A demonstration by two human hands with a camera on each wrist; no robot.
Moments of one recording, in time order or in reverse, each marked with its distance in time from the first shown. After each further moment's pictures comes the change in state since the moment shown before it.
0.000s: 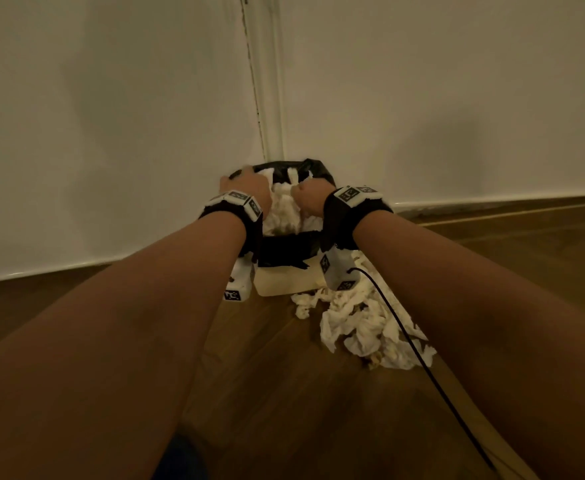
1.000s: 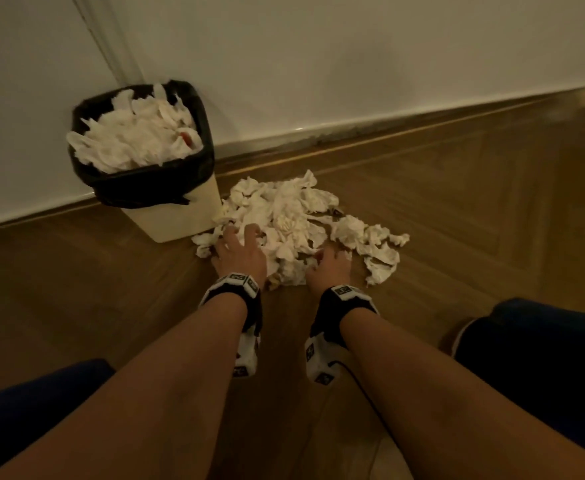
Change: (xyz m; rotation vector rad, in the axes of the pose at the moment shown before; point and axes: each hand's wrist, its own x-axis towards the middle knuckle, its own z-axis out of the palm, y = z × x) left_hand -0.160 0.182 0.168 -0.425 0.023 -0.037; right_hand -0.185 0.261 0.099 0.114 0.150 0.528
